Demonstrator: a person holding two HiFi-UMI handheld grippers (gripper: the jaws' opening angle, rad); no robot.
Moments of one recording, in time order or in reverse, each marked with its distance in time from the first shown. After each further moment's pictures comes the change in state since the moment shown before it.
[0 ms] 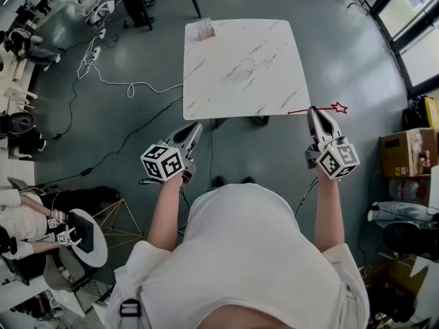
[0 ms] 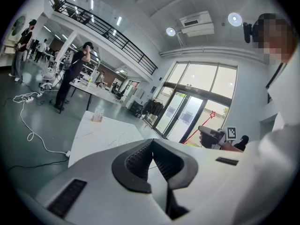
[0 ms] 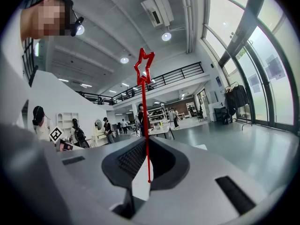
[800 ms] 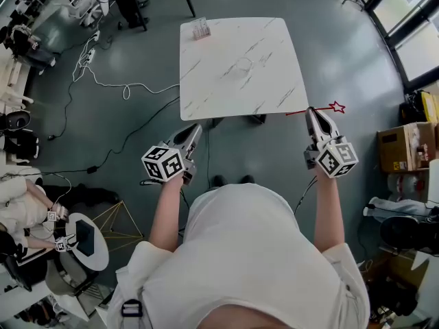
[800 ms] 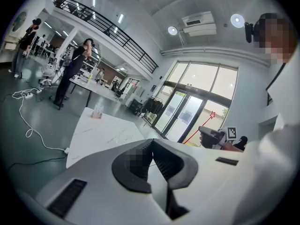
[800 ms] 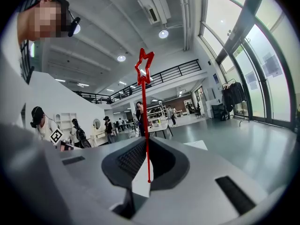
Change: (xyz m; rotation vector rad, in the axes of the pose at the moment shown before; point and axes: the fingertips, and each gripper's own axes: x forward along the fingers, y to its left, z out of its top) left arm 0.005 0.006 -0.007 -0.023 0.020 -0.014; right arm -0.002 -0.002 -0.007 0.031 0.029 -0.023
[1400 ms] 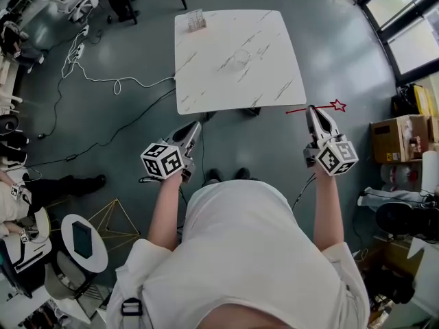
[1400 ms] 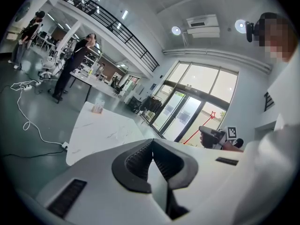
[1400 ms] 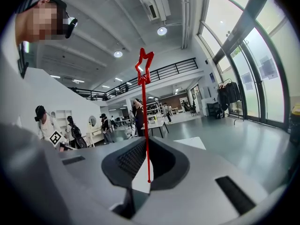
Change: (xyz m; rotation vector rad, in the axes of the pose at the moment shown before) left arm -0.011 0.023 -0.017 -0.047 0.021 -0.039; right arm -0.001 0.020 -0.012 -0.004 0.039 -0.060
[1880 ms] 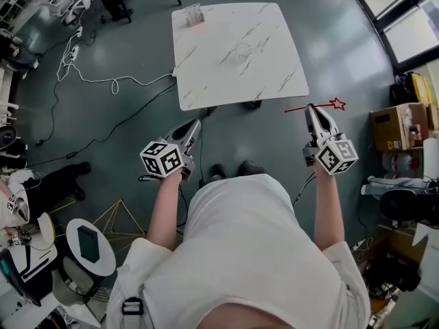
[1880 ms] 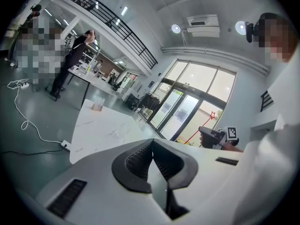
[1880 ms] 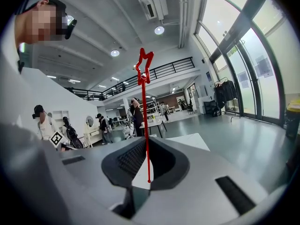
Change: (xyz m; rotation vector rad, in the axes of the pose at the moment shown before) left arm -0.018 0.022 -0.004 -0.003 0.036 -0.037; right arm -0.002 0.032 -0.021 0.023 0.011 -0.040
